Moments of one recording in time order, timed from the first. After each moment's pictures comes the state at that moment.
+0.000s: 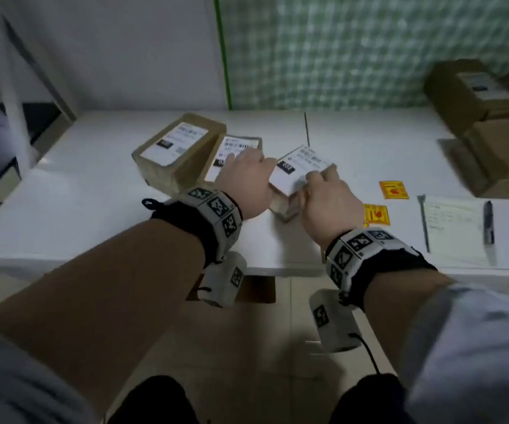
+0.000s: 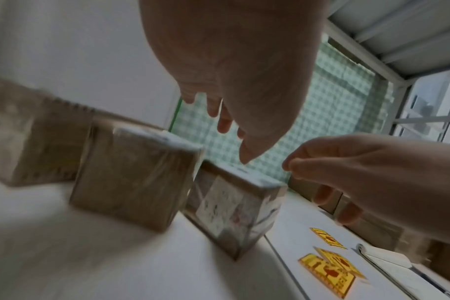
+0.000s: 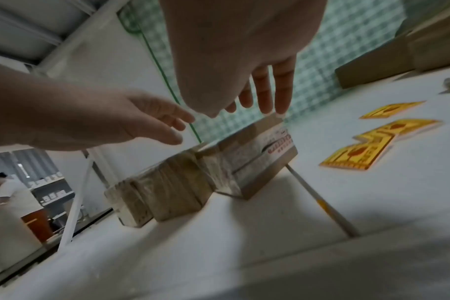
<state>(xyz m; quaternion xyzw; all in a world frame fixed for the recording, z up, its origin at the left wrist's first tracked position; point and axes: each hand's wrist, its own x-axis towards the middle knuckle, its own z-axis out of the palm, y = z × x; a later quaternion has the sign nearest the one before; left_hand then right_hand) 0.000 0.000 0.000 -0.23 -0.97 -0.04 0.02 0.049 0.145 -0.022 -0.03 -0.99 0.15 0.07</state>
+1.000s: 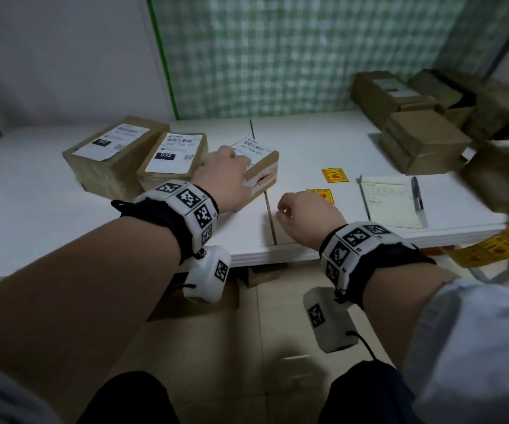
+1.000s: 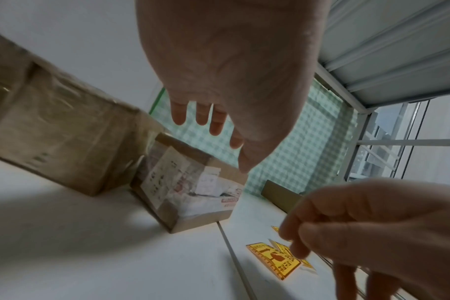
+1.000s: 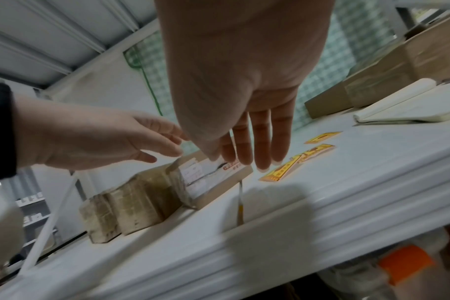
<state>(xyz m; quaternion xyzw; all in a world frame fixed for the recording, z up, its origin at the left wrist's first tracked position) 0.019 0.048 -0.019 -0.20 -0.97 -0.11 0.00 0.092 0.199 -0.054 -0.03 -0.99 0.16 0.00</state>
